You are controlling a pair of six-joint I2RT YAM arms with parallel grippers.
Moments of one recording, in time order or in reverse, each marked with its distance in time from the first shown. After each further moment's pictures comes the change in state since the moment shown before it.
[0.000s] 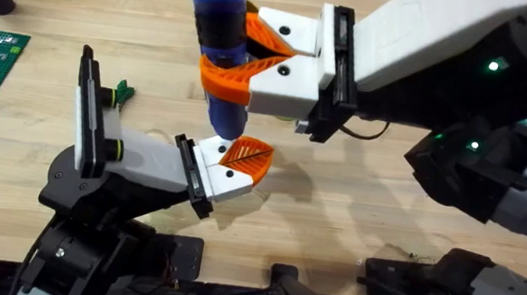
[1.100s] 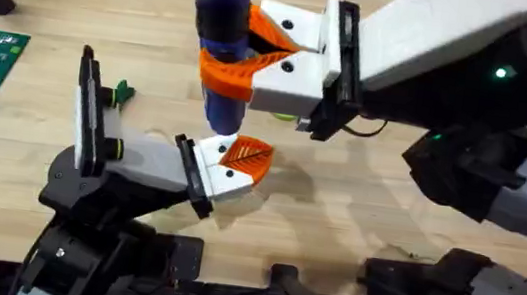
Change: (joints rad) left arm 0.000 0.002 0.000 0.003 0.000 -0.007; right arm -0.001 0.012 -0.011 0.094 -0.002 0.031
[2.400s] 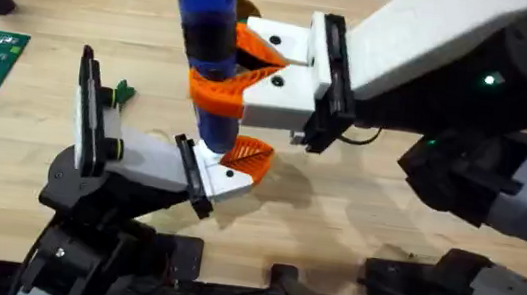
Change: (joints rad) left arm 0.000 0.000 0.000 0.000 0.000 0.000; right arm 0.037 0.000 -0.001 -0.023 -0.016 0.041
